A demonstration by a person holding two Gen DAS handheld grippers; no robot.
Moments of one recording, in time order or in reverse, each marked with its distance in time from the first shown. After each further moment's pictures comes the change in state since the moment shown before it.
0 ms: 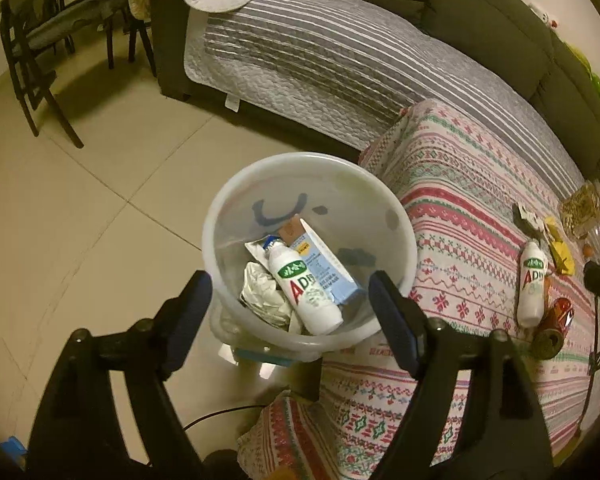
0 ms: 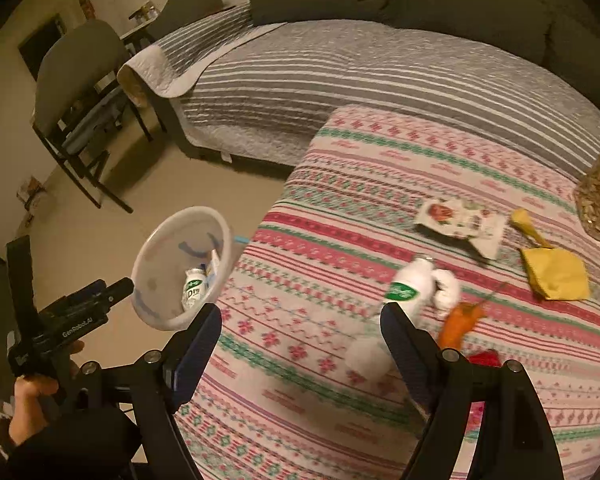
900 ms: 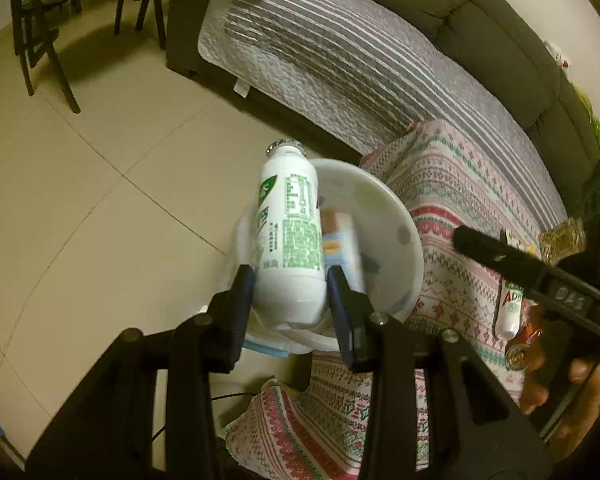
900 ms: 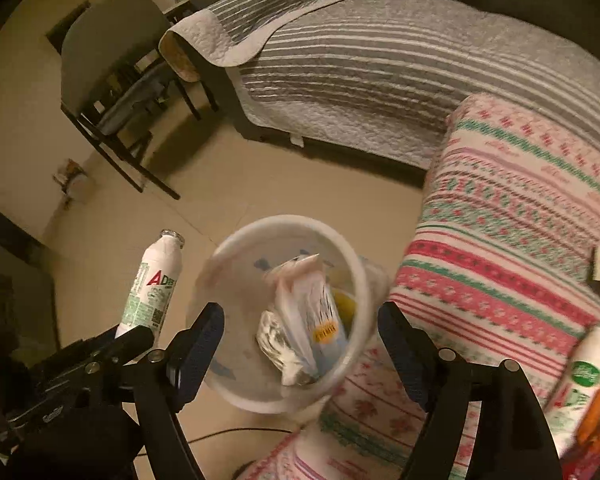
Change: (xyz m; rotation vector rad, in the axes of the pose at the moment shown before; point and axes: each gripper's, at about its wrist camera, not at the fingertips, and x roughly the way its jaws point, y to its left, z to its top) left arm -0.003 0.041 0.008 -0.121 0.057 -0.097; right arm 0.105 0.103 0.035 -0.060 0.064 0.165
